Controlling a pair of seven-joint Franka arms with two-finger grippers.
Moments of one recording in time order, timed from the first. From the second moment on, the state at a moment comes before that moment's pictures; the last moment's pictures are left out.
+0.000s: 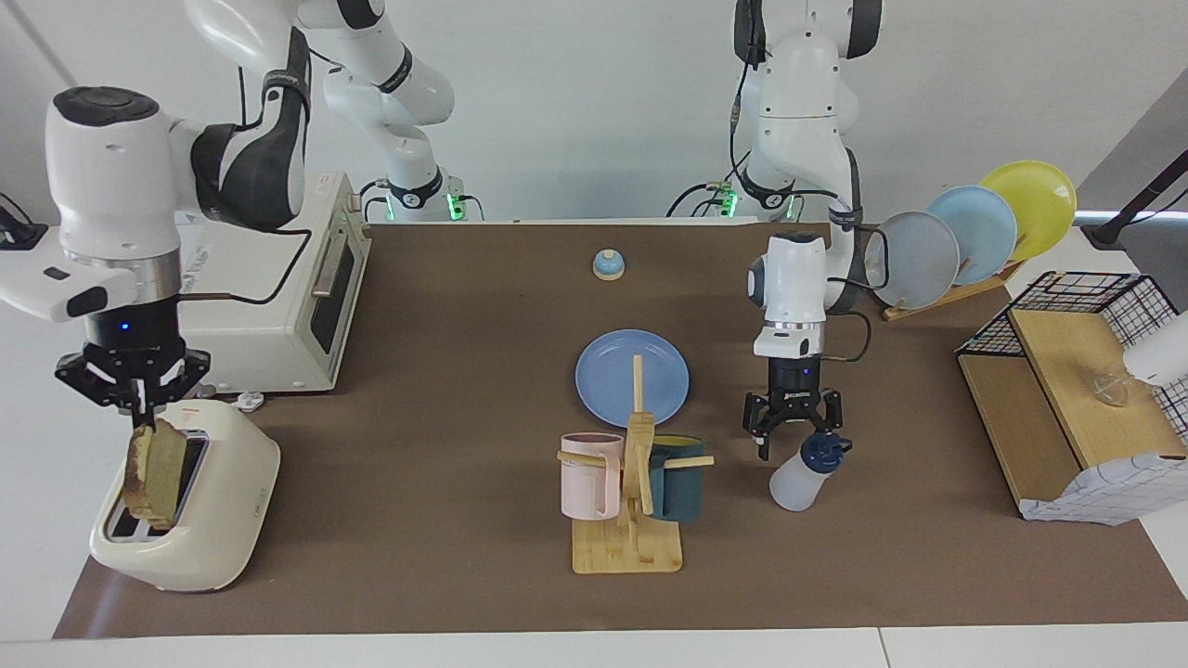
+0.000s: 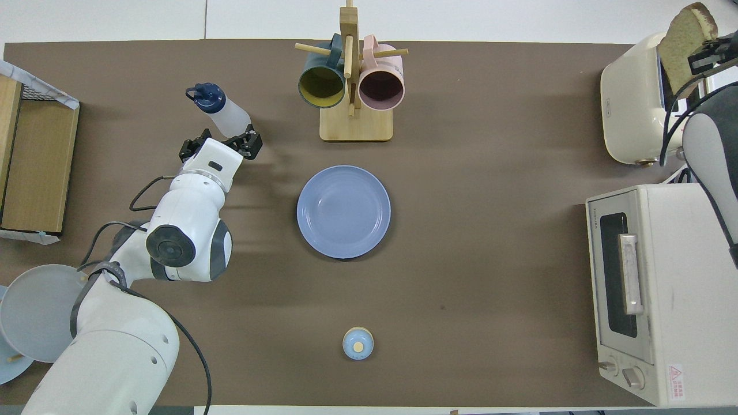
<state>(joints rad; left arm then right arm) -0.76 0.47 0.45 -2.19 -0.22 3.43 -0.24 -0.06 0.26 -0.02 -1.48 -0.32 2.20 -0.35</state>
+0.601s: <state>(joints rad) -0.76 0.51 0.47 -2.14 -0.22 3.44 -0.24 0.18 0.17 0.01 -1.45 -0.32 1.93 -0.18</state>
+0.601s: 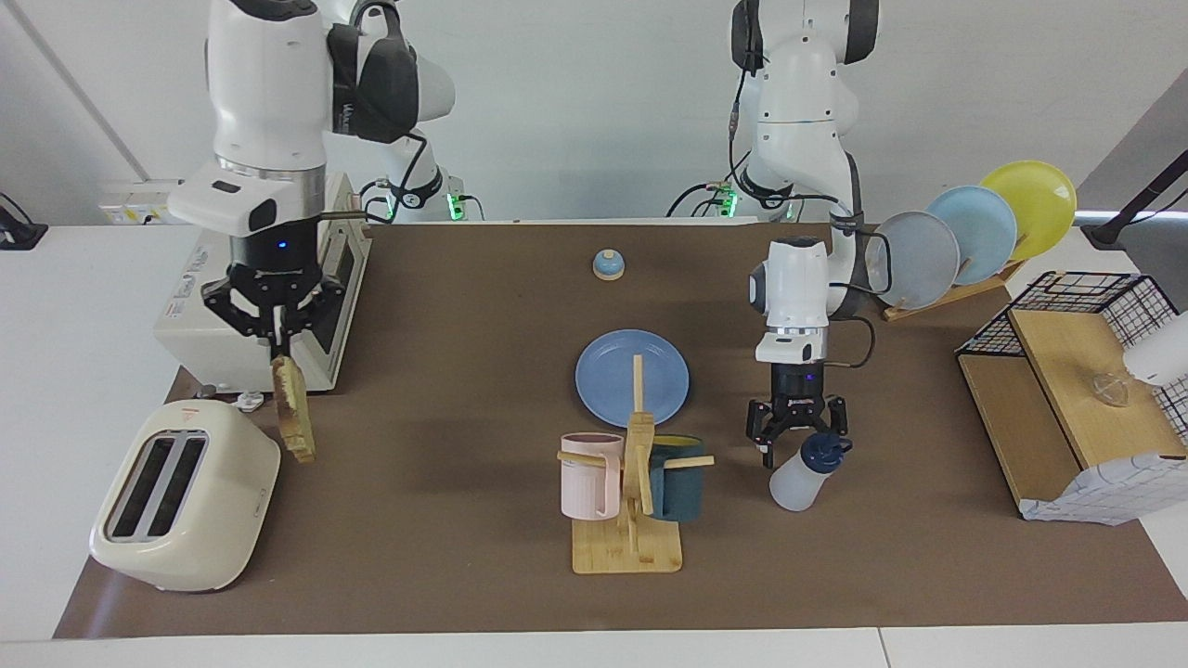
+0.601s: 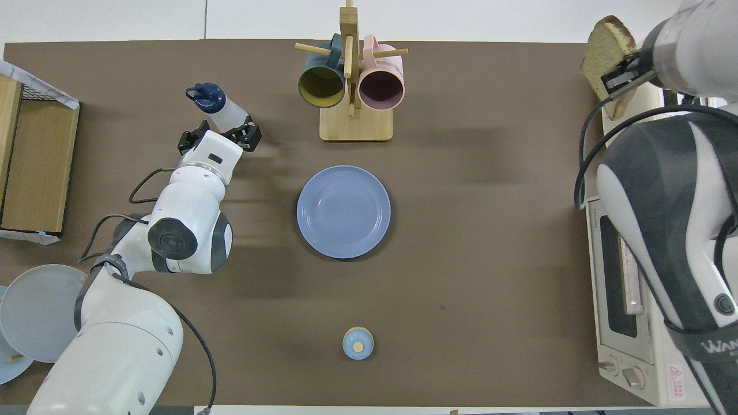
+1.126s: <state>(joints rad) -0.76 0.54 0.49 -2.09 -0.22 3.44 -0.24 0.36 0.14 0.04 -1.48 -0.17 1.82 0.27</state>
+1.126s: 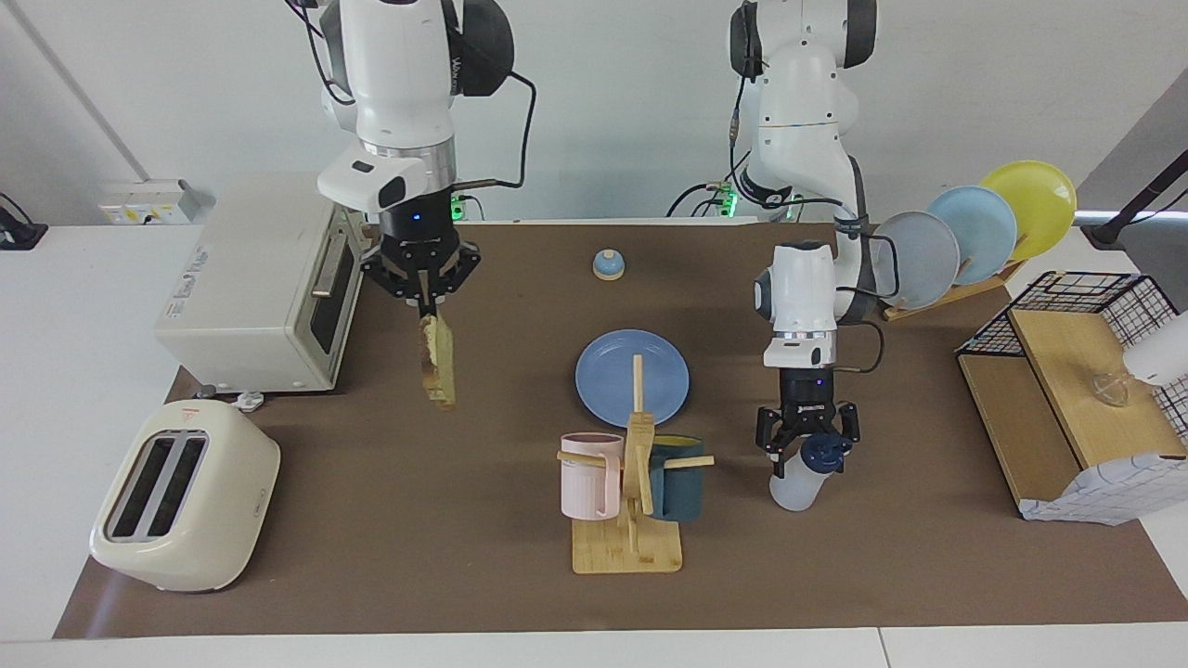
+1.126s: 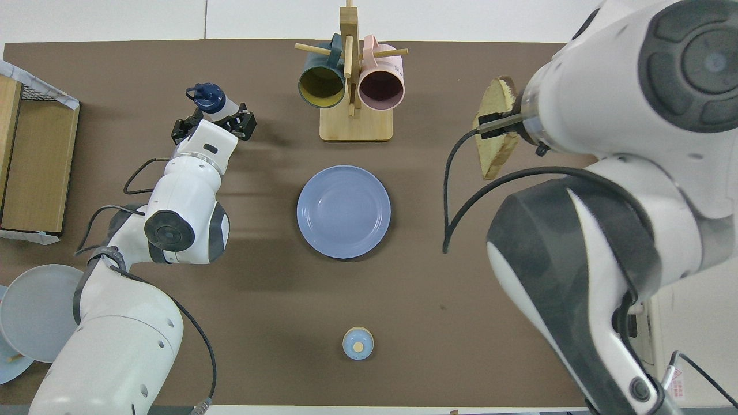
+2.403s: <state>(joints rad) -0.74 0.60 0.49 -2.03 -0.22 3.44 -0.24 0.69 0.16 0.04 -1.92 -0.07 2.45 0.84</state>
